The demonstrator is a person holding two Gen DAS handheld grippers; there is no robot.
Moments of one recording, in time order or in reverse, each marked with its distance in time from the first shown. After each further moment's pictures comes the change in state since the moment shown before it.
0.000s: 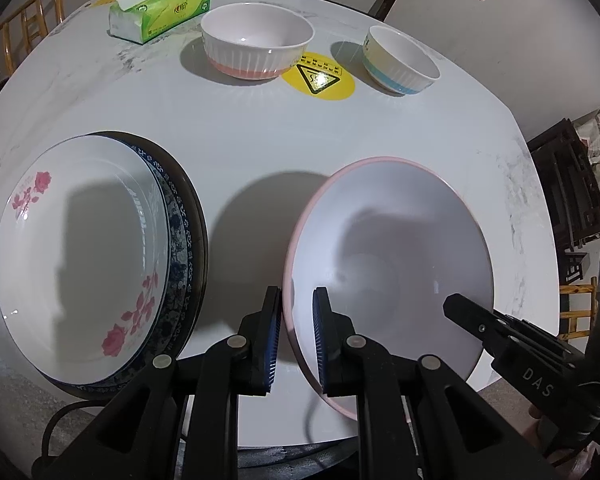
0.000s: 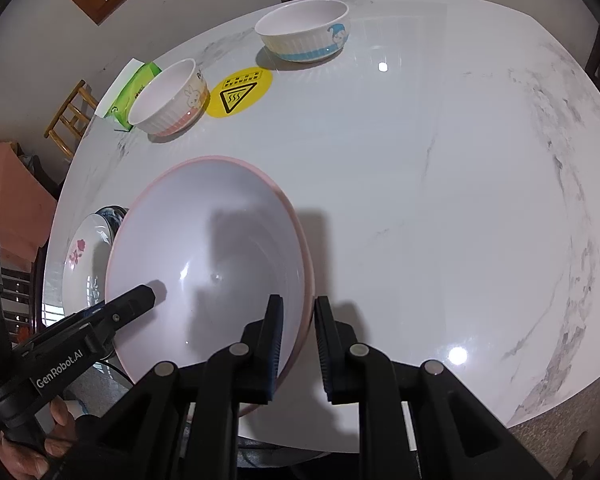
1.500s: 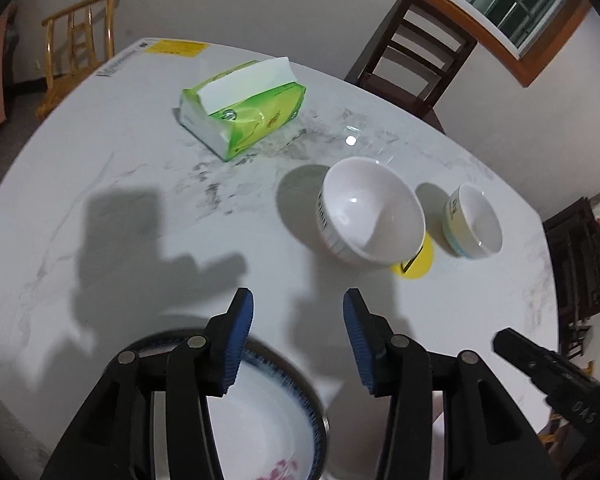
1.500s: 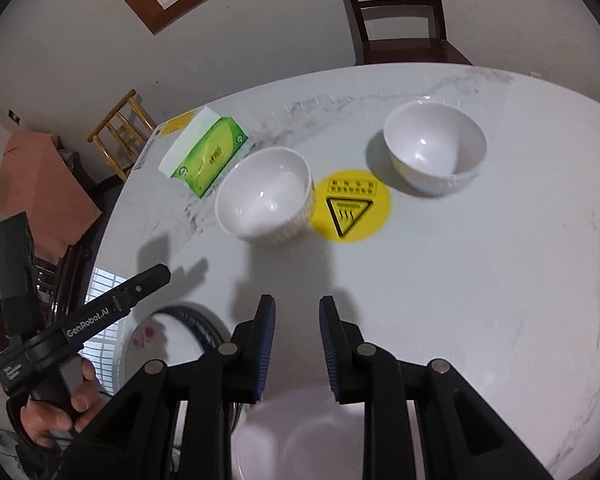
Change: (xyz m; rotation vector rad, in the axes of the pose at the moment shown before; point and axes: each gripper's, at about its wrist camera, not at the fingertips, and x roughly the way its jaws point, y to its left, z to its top) left arm -0.042 0.097 0.134 -0.141 -0.185 0.030; right arm -0.011 0.102 0.123 -0.140 -0.102 0.101
